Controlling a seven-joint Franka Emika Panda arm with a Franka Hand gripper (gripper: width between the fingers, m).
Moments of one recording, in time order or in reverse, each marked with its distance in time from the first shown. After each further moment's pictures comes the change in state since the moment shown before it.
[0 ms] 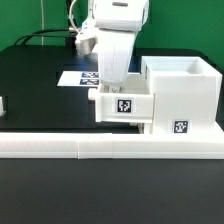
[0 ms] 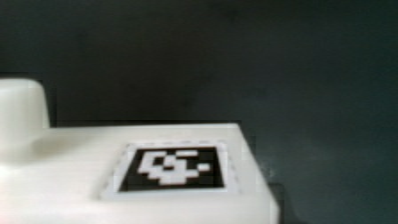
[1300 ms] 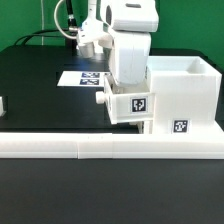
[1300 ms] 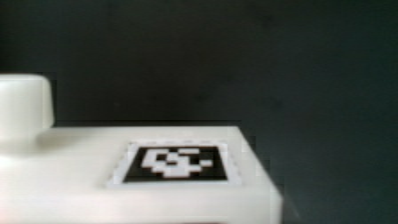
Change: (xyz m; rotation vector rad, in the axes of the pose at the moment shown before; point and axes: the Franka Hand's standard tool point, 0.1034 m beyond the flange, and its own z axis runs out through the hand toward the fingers) arm 0.003 0.003 0.002 -0.032 -0.028 -0.218
